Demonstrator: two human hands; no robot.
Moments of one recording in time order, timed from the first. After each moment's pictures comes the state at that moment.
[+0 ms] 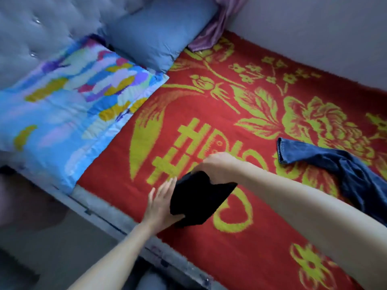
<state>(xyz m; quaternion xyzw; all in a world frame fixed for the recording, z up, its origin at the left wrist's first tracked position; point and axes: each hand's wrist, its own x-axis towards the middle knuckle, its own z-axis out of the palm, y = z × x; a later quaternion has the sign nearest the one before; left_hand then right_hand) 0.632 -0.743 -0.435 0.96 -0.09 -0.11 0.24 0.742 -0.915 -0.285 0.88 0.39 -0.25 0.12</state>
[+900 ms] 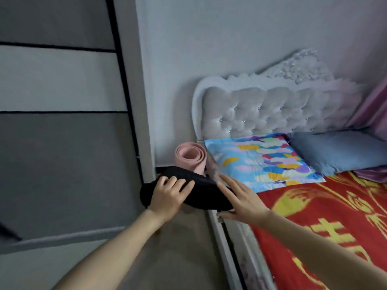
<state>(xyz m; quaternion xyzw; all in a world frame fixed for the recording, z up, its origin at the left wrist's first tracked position) 0.227 -0.484 -0.180 0.89 0.12 0.39 -0.18 0.414 -0.641 -0.147 0.63 0.74 0.19 -0.12</state>
